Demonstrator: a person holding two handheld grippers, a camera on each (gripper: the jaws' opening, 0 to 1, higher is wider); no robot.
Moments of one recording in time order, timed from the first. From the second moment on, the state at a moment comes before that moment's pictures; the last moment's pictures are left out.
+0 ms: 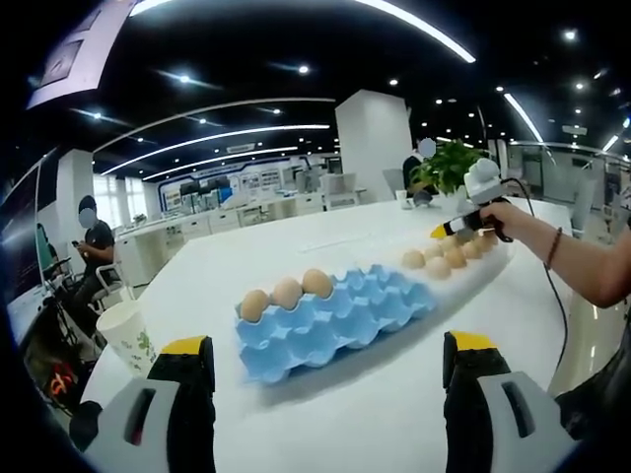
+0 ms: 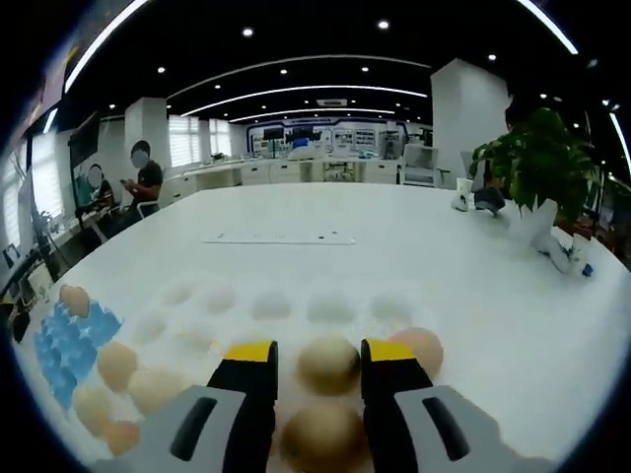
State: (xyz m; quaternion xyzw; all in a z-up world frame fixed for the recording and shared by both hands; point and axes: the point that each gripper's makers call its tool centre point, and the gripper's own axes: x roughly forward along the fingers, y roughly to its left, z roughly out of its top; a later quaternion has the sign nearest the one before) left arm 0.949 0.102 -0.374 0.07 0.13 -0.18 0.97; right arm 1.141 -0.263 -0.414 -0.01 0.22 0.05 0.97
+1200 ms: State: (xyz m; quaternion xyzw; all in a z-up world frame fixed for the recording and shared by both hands) left arm 0.951 0.104 -0.368 0.07 0.13 -0.18 0.97; right arm 1.147 -0.270 -0.402 -0.01 0.21 0.04 0.98
